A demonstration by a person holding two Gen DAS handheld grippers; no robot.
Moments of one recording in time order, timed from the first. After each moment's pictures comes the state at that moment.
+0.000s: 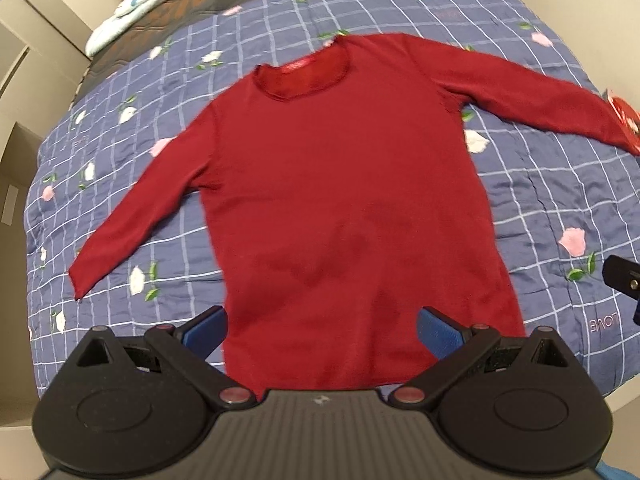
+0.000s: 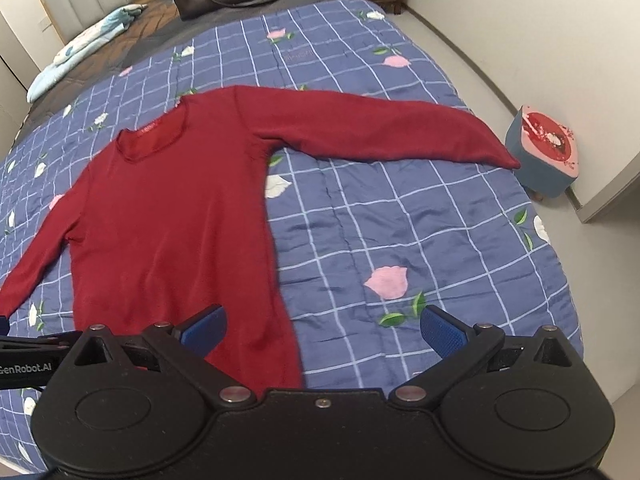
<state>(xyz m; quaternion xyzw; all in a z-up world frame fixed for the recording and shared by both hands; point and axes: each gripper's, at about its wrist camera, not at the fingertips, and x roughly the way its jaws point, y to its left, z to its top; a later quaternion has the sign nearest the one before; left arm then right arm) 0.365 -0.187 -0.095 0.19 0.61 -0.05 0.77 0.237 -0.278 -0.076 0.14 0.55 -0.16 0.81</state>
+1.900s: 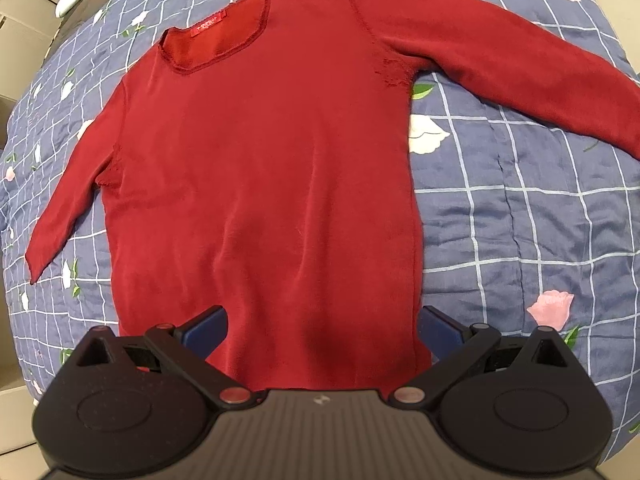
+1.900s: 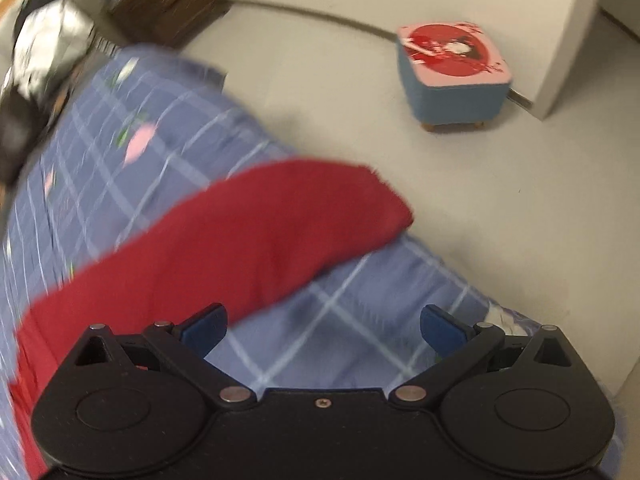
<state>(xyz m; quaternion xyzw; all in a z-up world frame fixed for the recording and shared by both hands) 0.434 -0.319 -0.199 0.17 0.68 -0.01 0.71 0.319 -0.583 -0.215 0.37 0.48 -0.33 0.73</state>
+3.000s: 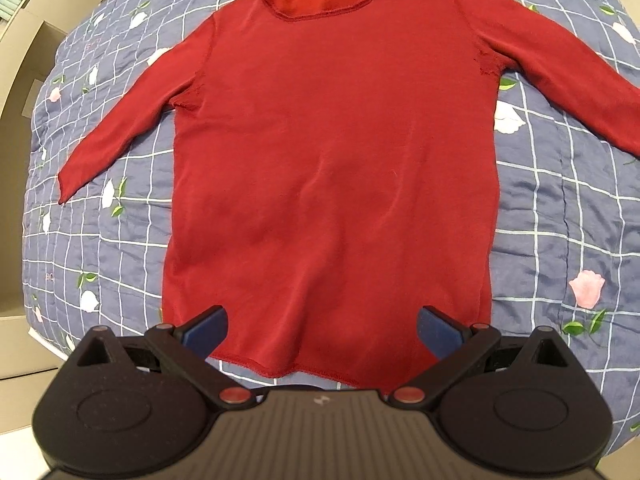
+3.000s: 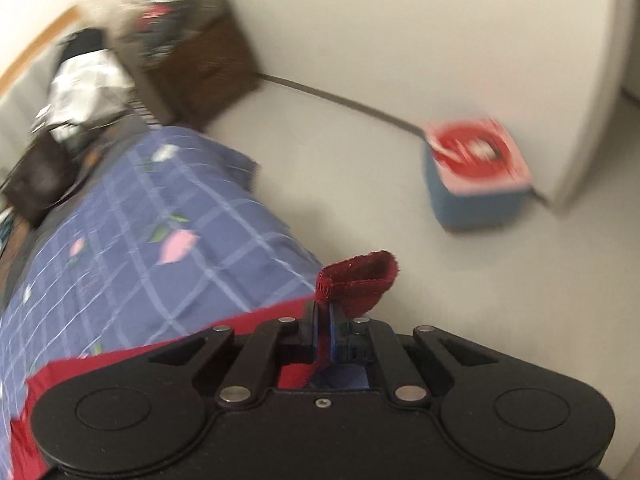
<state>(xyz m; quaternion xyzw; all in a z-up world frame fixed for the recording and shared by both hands) 0.396 -0.244 -0.163 0.12 0.69 0.06 0.71 0.348 -0.597 -0.162 0.27 0.40 -0.31 0.82</state>
